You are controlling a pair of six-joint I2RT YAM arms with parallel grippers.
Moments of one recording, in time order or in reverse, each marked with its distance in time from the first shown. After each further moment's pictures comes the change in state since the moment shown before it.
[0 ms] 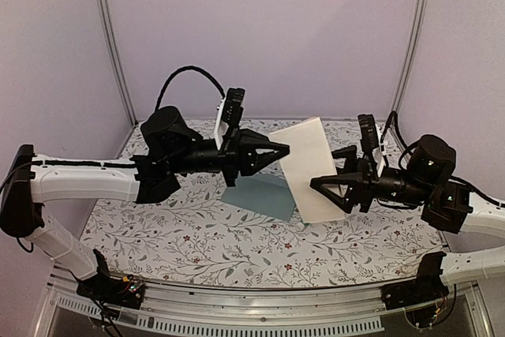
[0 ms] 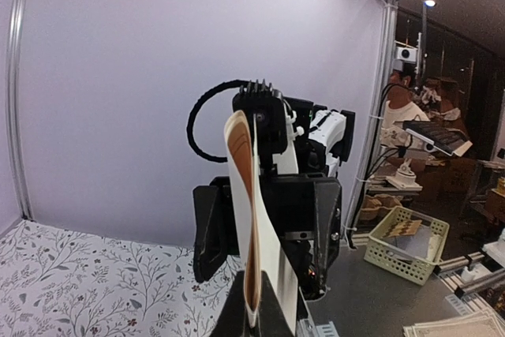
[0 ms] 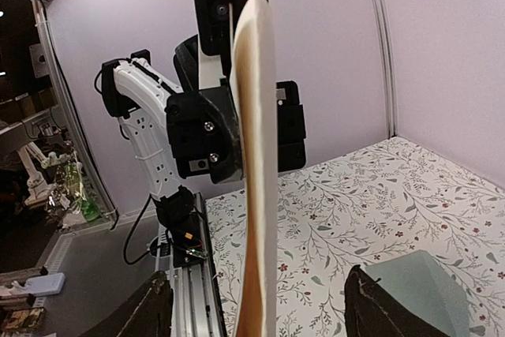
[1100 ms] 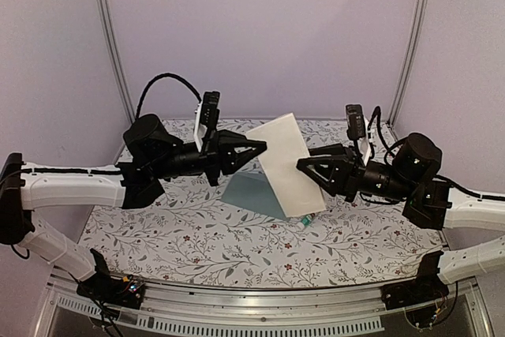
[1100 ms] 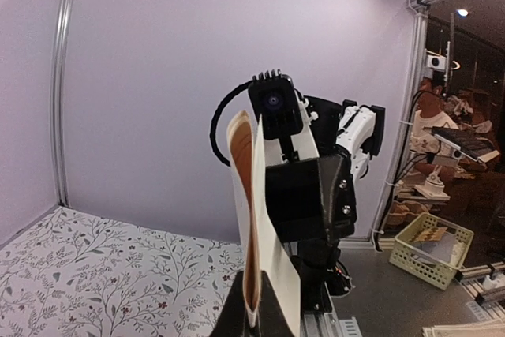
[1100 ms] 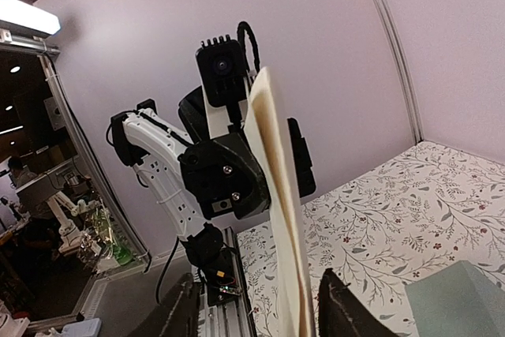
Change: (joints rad) left arm 0.069 -0.108 -0.145 0.034 -0.063 0.001; right arm 0.000 0.150 0.002 0.282 -0.009 0.211
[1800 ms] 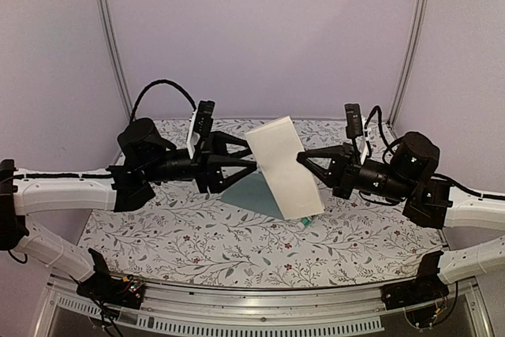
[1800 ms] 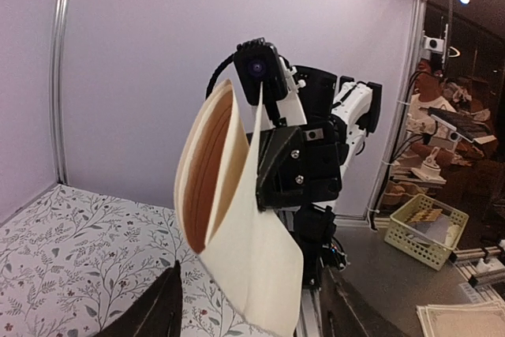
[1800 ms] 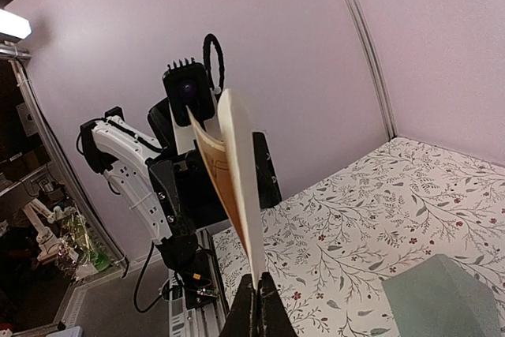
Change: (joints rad) left arm 0.033 -0.074 -0.071 -0.093 0.055 0.017; right arm 0.001 -0.003 0.013 -0.069 0.090 -0.033
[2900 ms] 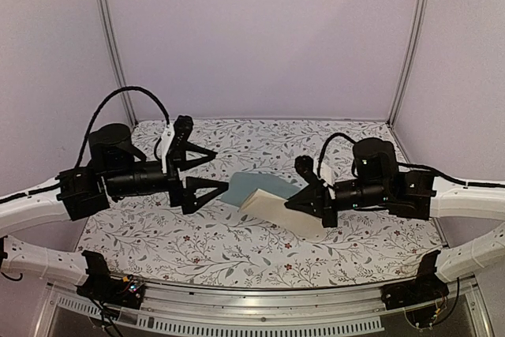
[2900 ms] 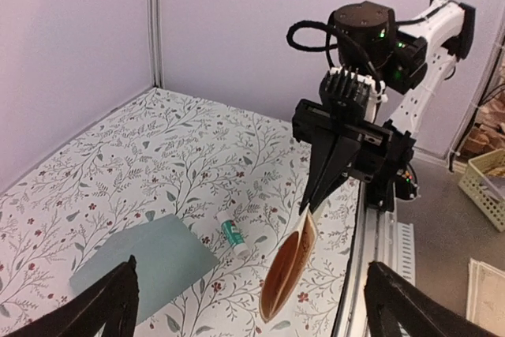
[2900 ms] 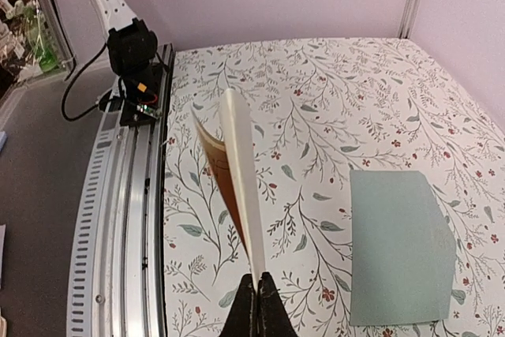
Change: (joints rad) left arm -0.072 -0.322 0.022 -0.731 -0.393 0.211; right arm 0.000 0.184 0.111 -0.519 -0.135 -0.588
